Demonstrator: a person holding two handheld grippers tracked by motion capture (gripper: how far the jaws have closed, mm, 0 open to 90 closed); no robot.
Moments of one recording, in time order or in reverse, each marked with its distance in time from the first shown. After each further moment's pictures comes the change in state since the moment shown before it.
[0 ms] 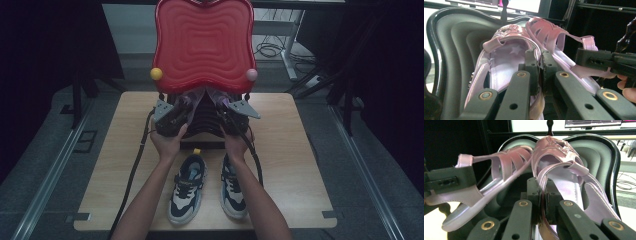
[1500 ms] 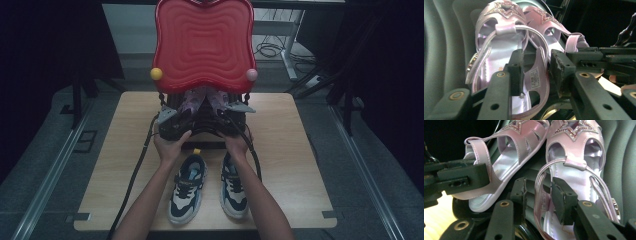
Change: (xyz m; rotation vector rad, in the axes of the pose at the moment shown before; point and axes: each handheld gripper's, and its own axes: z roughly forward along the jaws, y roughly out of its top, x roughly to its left) left arm 0.009 -0.026 0.011 0.093 -0.054 -0.060; right arm -0.008 -0.015 0.018 0.211 0.092 0.025
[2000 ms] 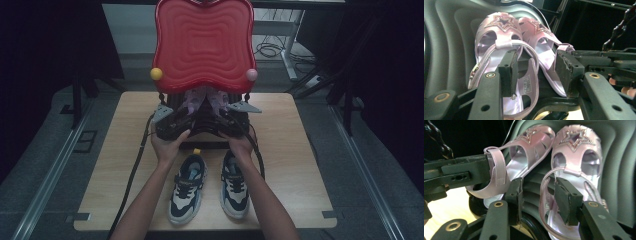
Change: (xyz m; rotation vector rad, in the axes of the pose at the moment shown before) left arm -0.005 0.011 -0.014 -0.023 -0.021 -0.011; right arm 0.000 0.007 -0.022 -0.020 0.054 -0.011
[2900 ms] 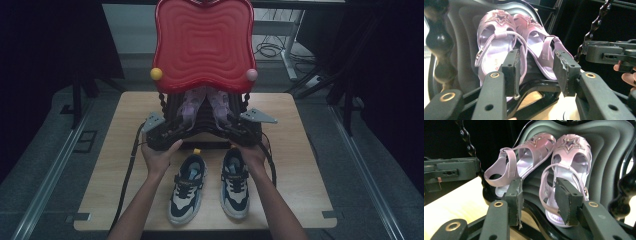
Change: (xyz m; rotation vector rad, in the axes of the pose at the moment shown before) left arm -0.010 -0.003 -0.044 0.030 -0.018 0.001; right arm -0.004 -0.009 -0.045 -0.054 0.054 -0.034
